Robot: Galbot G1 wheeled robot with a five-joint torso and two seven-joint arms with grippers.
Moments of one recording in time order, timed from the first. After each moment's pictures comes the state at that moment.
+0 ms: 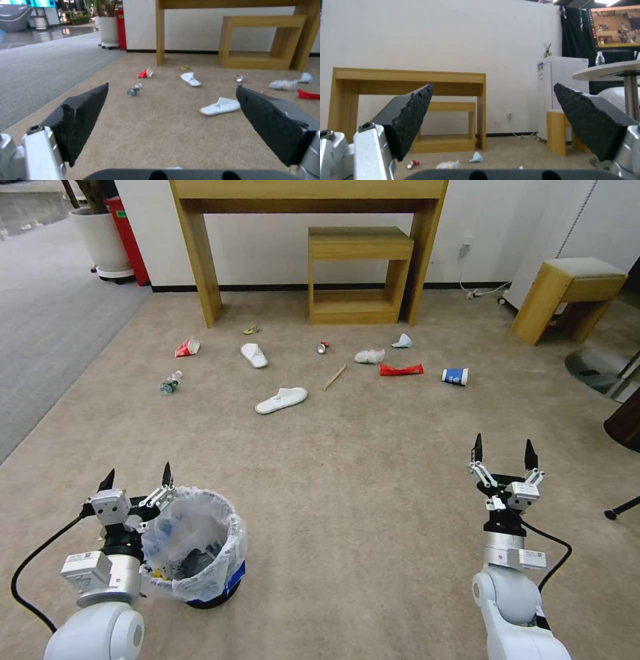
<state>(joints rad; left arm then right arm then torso) 1.56 -1.45 -0.82 -2.17 -0.22 0.09 -0.03 -1.28 1.39 0.67 1.68 0.17 0.65 0.06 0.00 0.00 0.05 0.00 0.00</state>
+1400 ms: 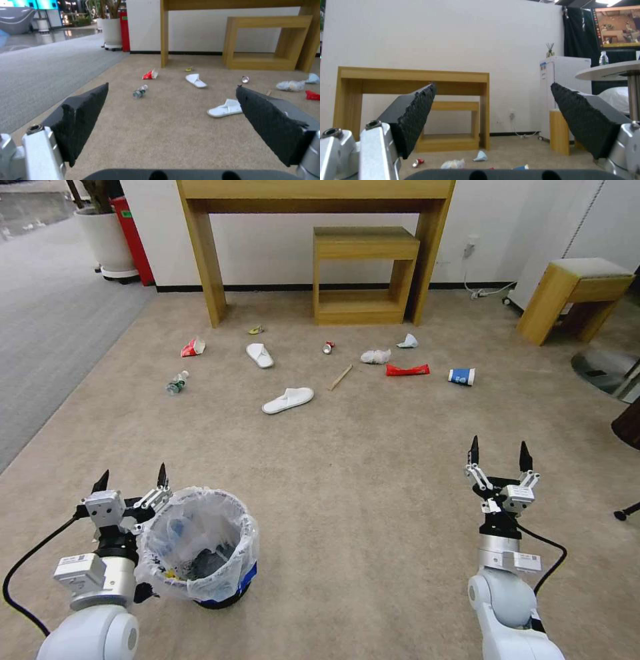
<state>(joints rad) 1.57 -1.44 -0.82 -2.18 -0.22 0.09 -0.03 -1.29 1.42 0.67 1.68 0.15 0.66 0.05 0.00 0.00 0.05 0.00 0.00</state>
